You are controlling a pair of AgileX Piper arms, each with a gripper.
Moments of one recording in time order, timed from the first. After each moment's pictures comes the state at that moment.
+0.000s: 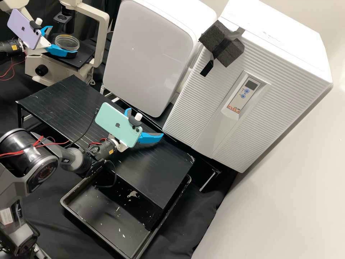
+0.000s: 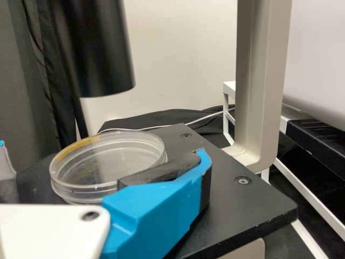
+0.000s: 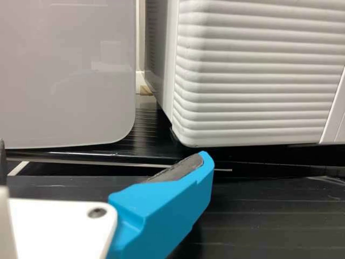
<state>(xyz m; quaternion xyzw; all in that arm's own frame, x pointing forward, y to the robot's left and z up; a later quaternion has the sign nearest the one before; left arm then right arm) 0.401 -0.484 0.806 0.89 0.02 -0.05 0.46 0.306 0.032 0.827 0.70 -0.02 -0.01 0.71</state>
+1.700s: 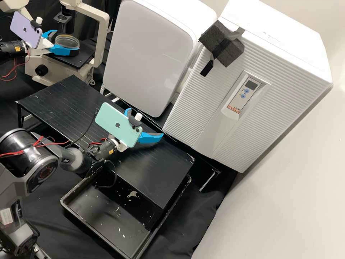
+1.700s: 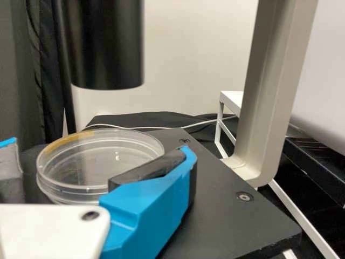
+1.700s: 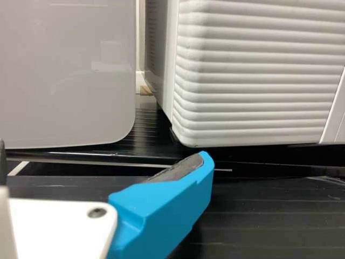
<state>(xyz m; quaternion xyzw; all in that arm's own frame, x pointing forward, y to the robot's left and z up) 0.414 -0.472 0.801 0.85 0.03 -0.07 0.51 0.306 0.032 0.827 0.70 -0.02 -0.01 0.71</state>
